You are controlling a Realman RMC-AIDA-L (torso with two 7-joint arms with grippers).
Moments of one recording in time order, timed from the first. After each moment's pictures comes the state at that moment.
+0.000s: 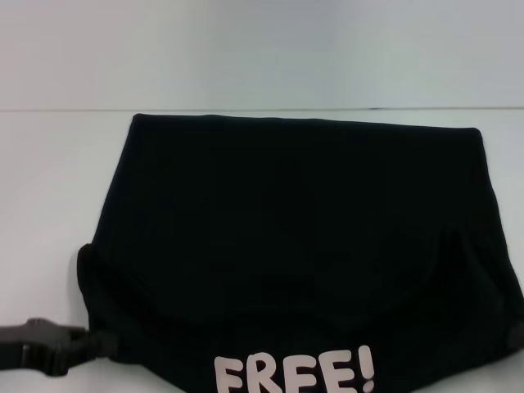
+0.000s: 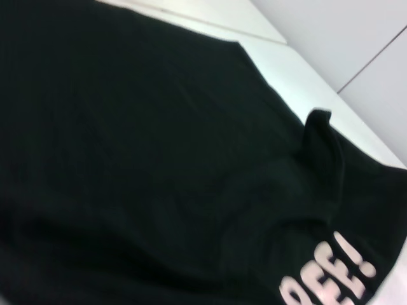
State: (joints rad) left arm -0.38 -2.16 0.31 1.01 2.48 1.89 -1.77; right arm 0.25 1.98 -0.39 -0.60 -2.15 -1.80 1.38
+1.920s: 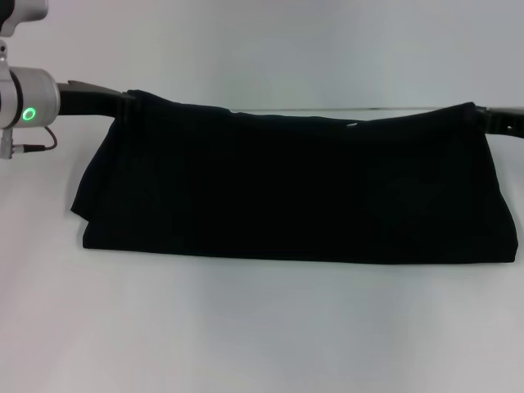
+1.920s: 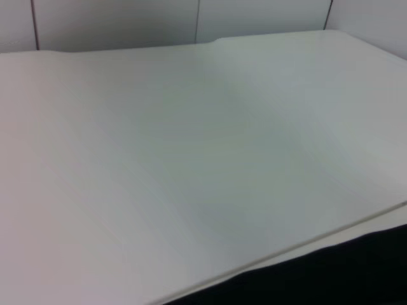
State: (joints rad) left arm -0.87 -2.02 0.52 0.67 2.46 0.96 -1.94; right arm 0.75 1.99 -0.47 -0.51 -2.15 -0.89 1.78
